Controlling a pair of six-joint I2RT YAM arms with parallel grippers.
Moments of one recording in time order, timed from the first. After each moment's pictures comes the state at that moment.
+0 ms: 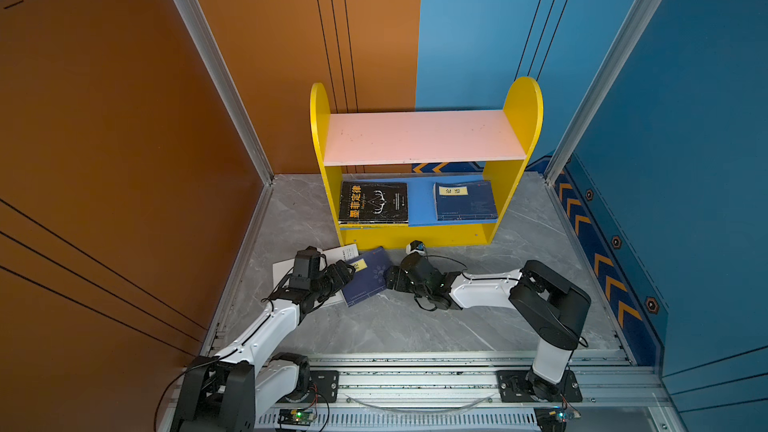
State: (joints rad) left arm -0.15 1.09 0.42 -0.14 0.30 -0.80; right arm 0.94 1.83 0.92 0.17 0.11 0.94
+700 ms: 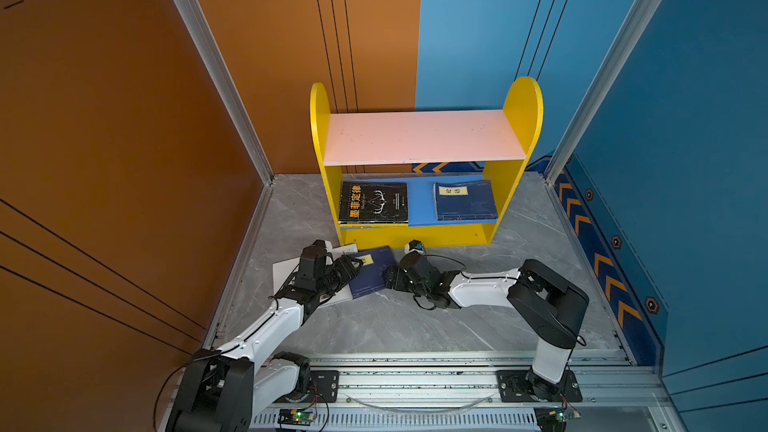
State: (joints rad) left arm -0.22 1.08 0.42 0.02 0.35 -0.91; right arm 0.94 1.84 0.93 0.17 0.09 0.94
